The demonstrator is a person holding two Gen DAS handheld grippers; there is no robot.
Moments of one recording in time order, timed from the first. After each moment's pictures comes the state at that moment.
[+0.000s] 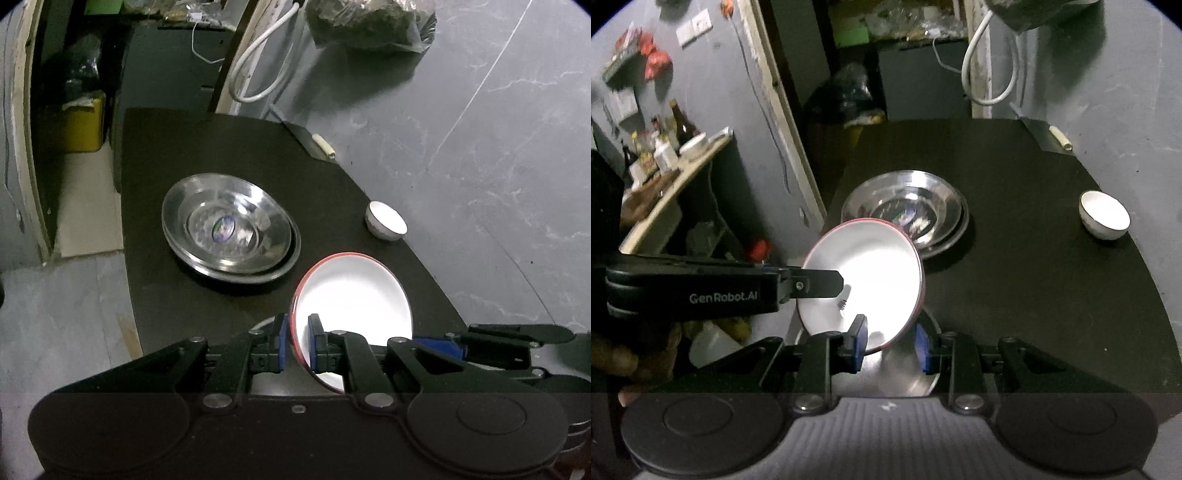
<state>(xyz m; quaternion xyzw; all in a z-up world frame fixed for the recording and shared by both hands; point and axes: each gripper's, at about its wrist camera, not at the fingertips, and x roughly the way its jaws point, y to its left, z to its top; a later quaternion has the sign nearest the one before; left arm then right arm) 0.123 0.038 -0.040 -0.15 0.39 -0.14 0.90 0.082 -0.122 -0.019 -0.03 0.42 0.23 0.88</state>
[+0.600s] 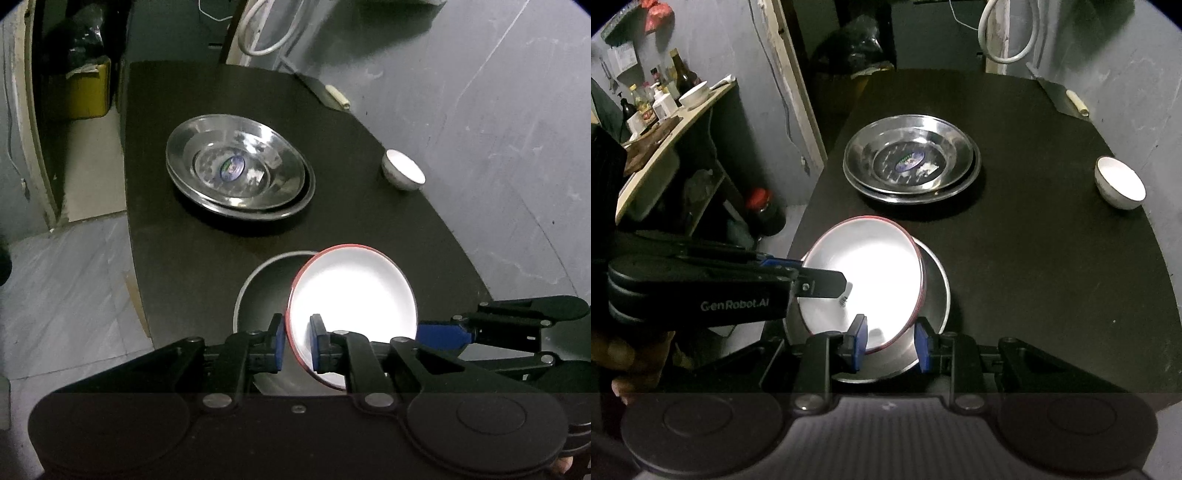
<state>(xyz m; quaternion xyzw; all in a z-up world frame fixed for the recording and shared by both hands) 0.118 0.030 -0.069 -0.14 0.45 -0.13 0.87 0.082 -0.114 -0.043 -0.06 0.48 0.23 0.84</state>
